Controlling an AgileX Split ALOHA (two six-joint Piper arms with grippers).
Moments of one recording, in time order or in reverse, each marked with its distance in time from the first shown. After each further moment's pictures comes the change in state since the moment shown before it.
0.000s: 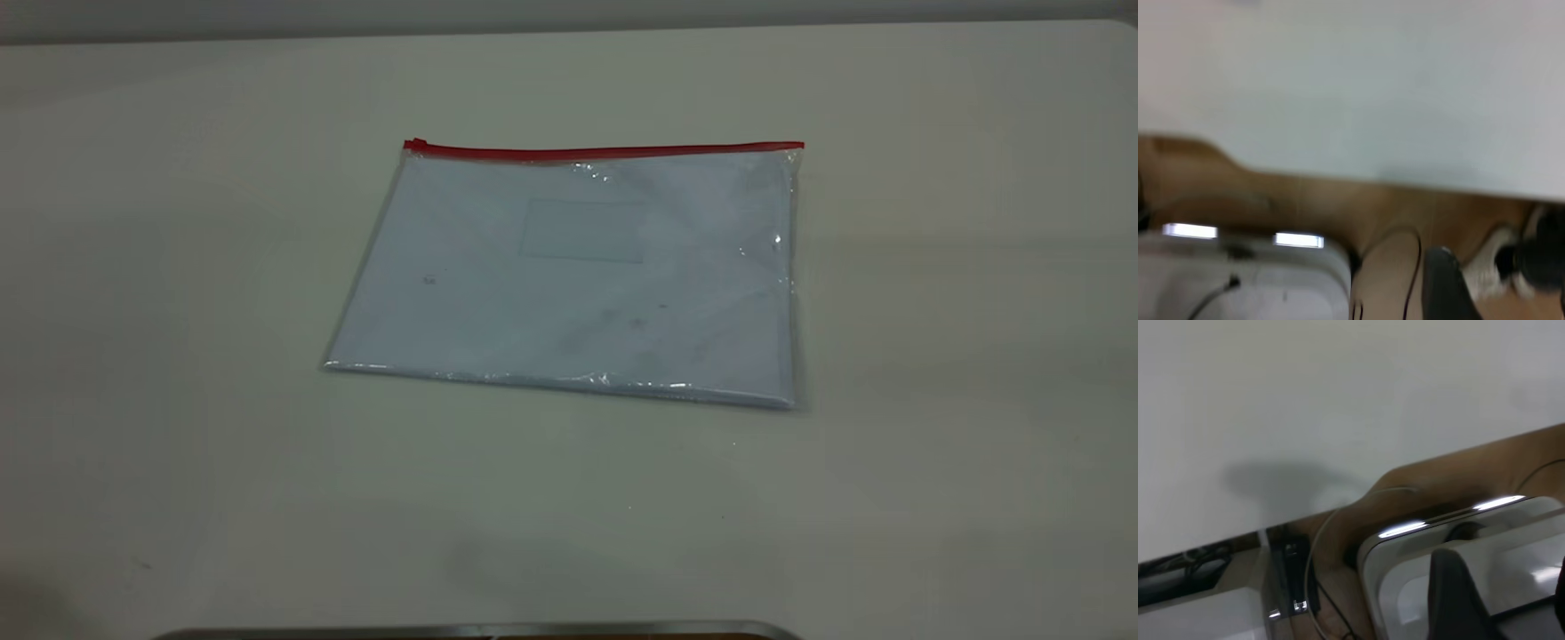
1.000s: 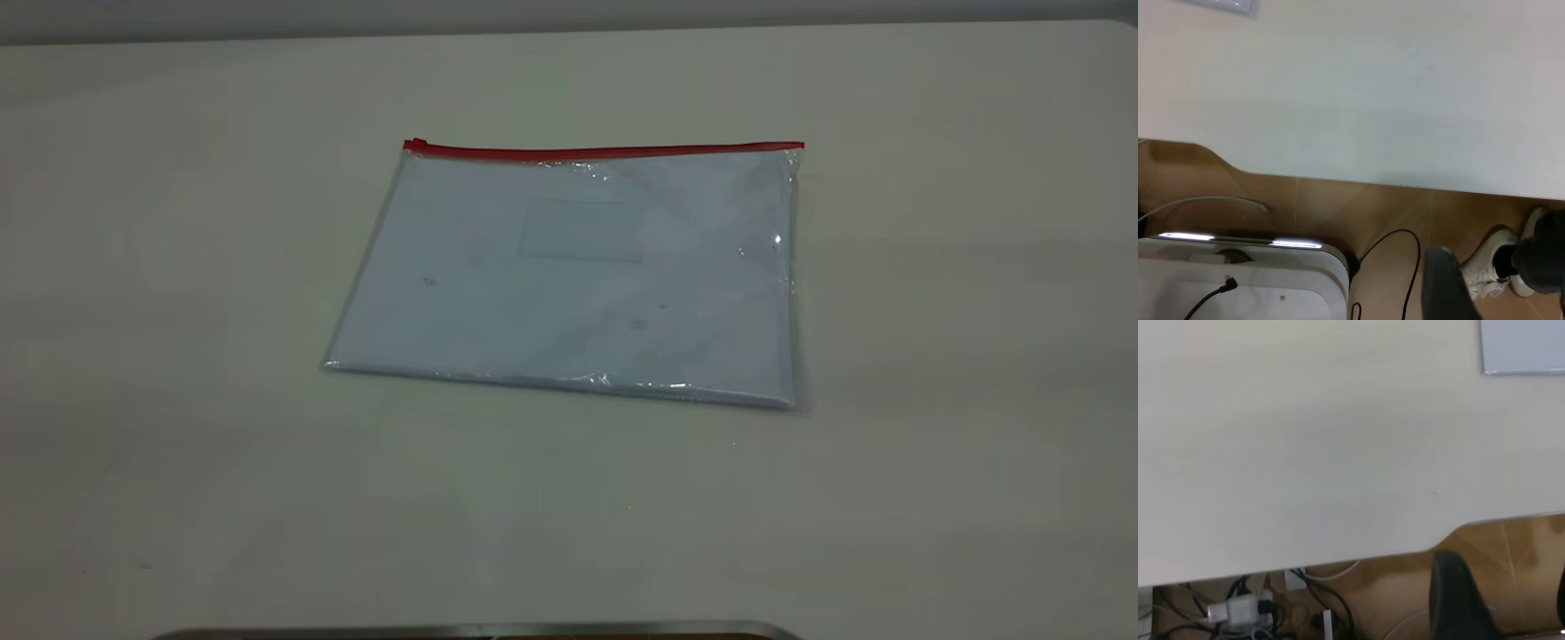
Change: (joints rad) left arm 0.000 -0.539 0.061 0.157 0.104 -0.160; right arm 0.000 -0.021 0.017 -0.009 0.018 0.009
